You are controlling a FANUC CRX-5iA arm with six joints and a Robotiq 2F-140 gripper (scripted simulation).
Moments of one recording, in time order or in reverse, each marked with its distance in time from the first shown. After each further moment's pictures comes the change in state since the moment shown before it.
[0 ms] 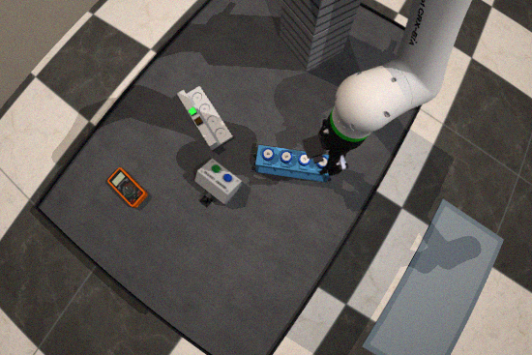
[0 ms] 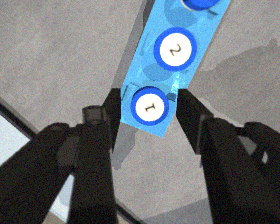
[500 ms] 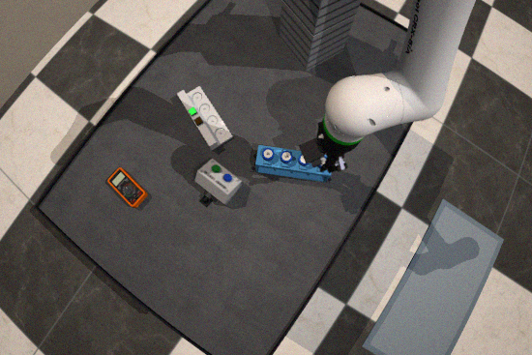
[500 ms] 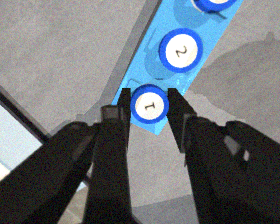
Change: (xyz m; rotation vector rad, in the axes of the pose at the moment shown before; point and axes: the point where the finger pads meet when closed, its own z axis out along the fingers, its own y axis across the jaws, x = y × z) arm 0.000 0.000 0.000 -0.010 -0.057 -0.097
